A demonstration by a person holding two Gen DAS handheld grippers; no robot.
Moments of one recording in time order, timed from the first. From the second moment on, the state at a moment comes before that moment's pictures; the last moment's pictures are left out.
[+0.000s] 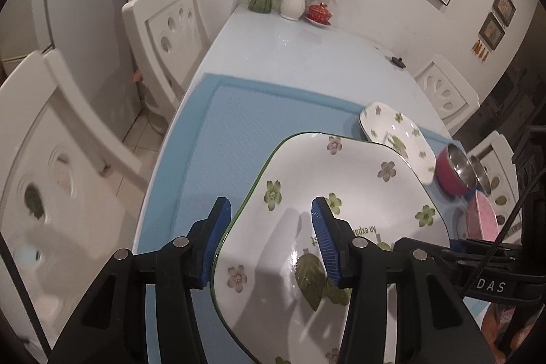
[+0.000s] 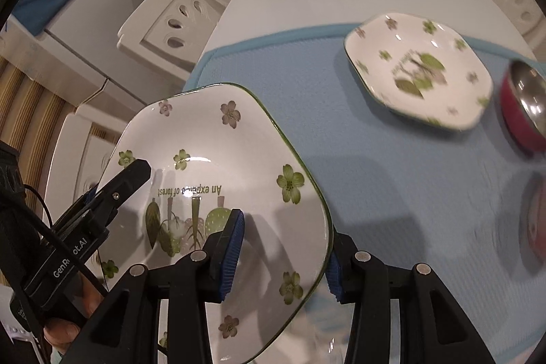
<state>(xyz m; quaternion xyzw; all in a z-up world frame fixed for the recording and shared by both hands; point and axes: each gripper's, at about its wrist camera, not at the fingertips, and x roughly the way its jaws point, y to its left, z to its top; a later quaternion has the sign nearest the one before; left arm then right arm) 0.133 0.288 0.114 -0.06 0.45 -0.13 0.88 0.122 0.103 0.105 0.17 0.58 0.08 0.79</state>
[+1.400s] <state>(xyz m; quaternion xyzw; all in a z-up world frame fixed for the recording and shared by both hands) 0.045 0.263 0.047 -0.04 0.52 -0.14 0.84 0.025 0.106 0.042 0.13 0.66 0.02 0.74</state>
